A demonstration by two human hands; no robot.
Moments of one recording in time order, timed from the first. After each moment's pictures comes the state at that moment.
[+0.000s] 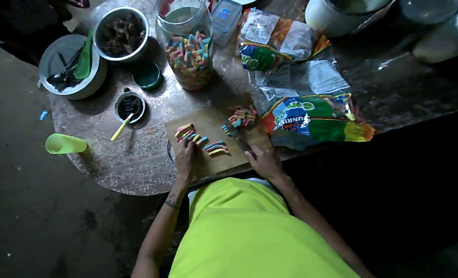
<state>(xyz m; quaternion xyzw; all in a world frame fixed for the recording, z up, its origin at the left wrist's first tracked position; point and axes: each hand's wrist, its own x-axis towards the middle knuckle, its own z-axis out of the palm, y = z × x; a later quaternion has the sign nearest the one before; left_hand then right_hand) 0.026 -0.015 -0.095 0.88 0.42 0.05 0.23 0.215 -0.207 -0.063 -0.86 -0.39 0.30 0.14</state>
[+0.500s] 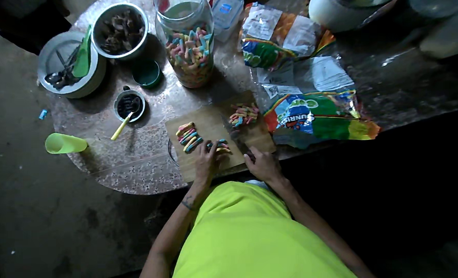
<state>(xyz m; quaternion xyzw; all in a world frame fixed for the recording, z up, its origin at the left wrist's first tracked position) 0.048 -0.067 -0.114 0.89 0.32 0.15 0.28 0.197 -0.208 -0.061 -0.86 -0.38 0.29 0.16</state>
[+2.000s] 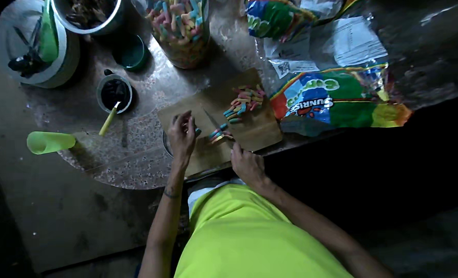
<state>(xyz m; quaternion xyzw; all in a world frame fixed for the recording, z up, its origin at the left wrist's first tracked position) 0.038 -0.002 -0.049 0.79 0.40 0.16 0.43 0.134 -0.181 -0.071 -0.89 -0.43 0.14 0.12</state>
